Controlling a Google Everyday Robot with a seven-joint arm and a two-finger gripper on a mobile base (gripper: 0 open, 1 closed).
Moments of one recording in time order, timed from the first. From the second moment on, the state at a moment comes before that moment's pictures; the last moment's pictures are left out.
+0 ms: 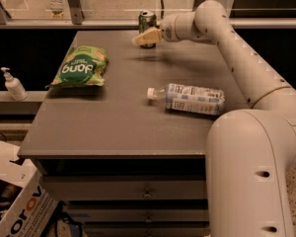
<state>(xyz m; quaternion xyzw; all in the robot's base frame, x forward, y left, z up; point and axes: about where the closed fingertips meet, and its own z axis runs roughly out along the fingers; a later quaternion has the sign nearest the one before) 0.887 -0.027 0.873 -0.37 0.73 0.21 0.54</state>
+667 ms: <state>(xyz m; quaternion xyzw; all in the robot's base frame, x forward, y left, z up) 0.908 -0.039 0.866 -0.35 0.74 0.19 0.54</state>
